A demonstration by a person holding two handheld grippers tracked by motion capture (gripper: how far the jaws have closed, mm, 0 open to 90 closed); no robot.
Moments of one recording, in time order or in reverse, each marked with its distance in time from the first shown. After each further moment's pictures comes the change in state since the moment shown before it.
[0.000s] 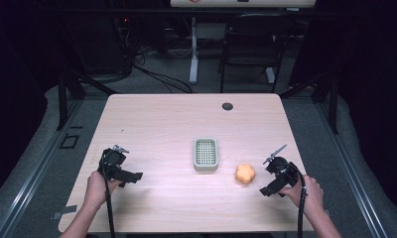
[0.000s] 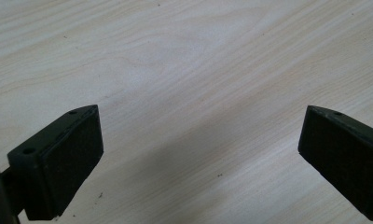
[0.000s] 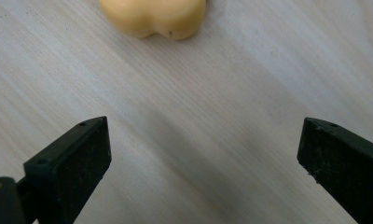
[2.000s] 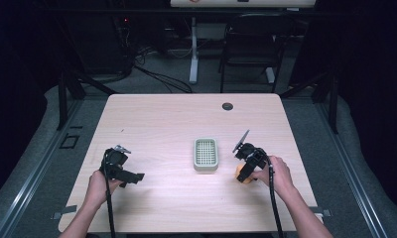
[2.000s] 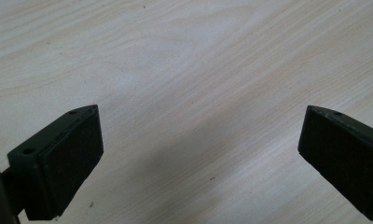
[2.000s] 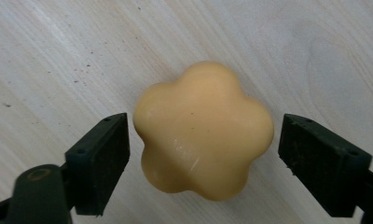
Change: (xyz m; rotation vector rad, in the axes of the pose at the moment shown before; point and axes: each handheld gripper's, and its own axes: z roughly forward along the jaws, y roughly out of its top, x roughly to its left) left arm -0.001 0.002 0.001 0.006 -0.025 0.037; right arm 0.022 0.091 0.029 0.156 0.011 -0.116
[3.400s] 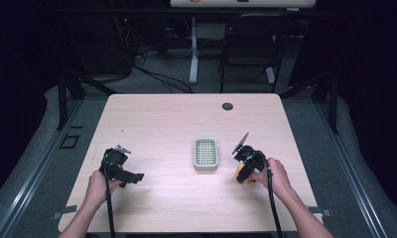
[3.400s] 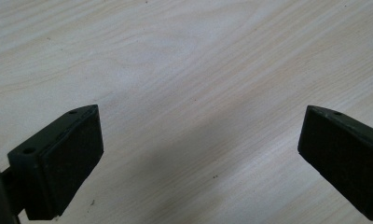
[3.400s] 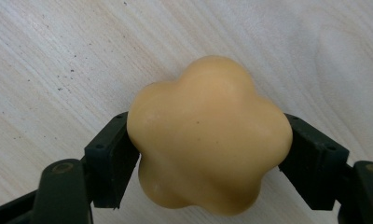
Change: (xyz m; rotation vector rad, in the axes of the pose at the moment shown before) left arm 0.002 0.000 0.002 0.012 -0.001 -0.004; right arm 0.002 -0.002 0.009 0.004 -0.021 0.052
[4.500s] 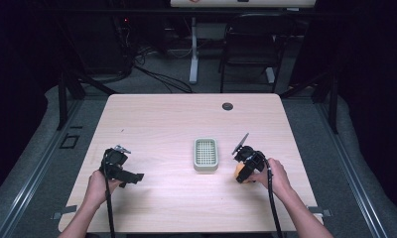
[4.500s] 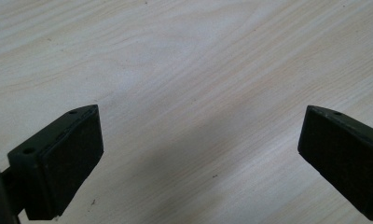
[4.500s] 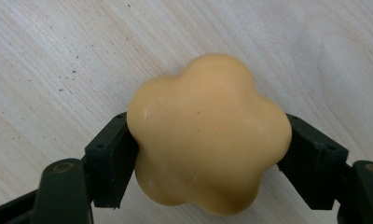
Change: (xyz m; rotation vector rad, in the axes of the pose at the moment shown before) left arm -0.001 0.000 -0.001 -0.005 0.000 0.000; right arm 0.001 -0.001 0.003 -0.022 0.005 -0.012
